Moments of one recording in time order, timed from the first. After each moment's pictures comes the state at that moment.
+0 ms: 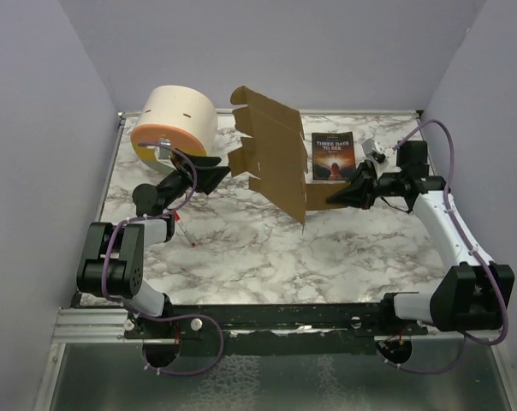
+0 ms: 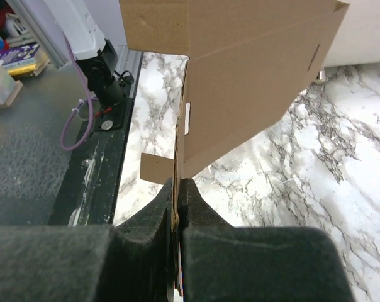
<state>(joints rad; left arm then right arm) -0.05 1.53 0.53 1.49 0.79 -0.96 0.01 1.30 1.02 -0.51 -1.53 -0.59</state>
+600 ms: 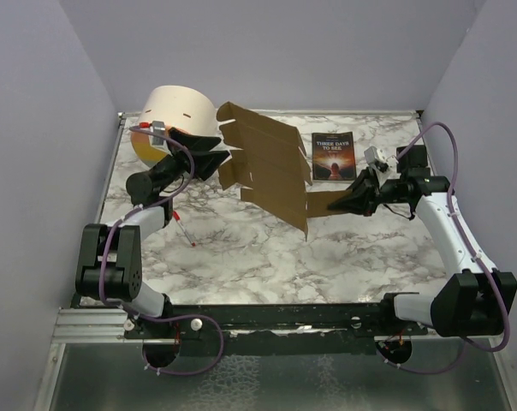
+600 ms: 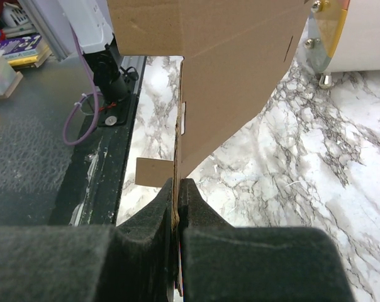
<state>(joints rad) -0.05 1.51 0.70 1.50 0.85 -0.98 0.01 1.26 1.05 -0.80 -1.53 -0.87</state>
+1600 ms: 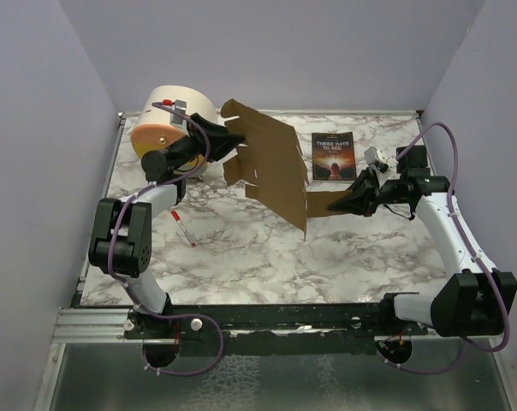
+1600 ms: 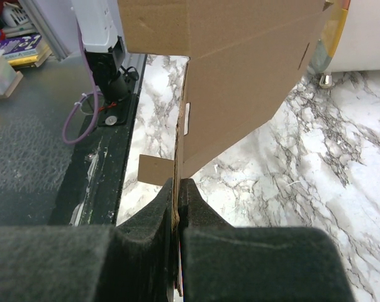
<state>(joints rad) -0.14 1.71 0.98 1.51 0.93 -1.05 0.01 1.26 1.05 -0.81 -1.53 -0.88</state>
